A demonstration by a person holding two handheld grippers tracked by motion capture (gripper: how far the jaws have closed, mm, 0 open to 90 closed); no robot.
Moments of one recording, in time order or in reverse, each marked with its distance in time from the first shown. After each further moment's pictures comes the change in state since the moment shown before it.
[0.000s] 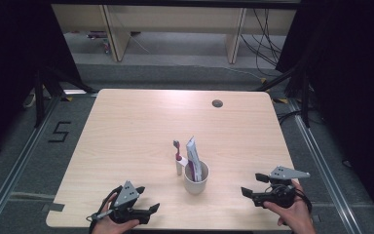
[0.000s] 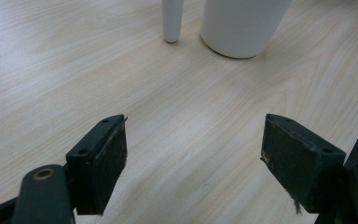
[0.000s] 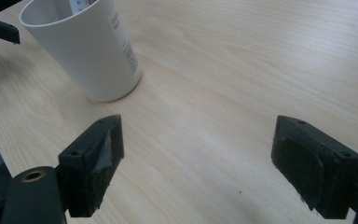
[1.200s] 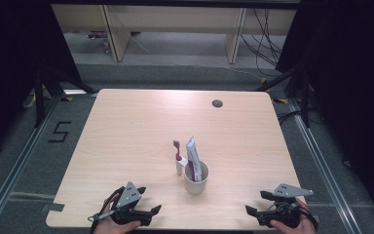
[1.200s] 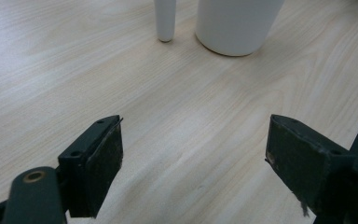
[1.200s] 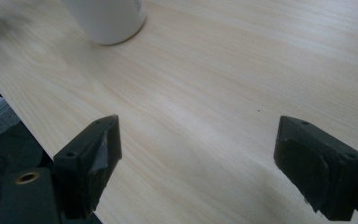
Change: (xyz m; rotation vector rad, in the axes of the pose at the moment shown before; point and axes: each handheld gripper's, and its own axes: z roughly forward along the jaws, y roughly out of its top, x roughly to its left) left arm -0.002 0.000 0.002 0.018 -0.004 0.037; right arm 0.013 -0.040 -0.013 0.092 -0.016 0.042
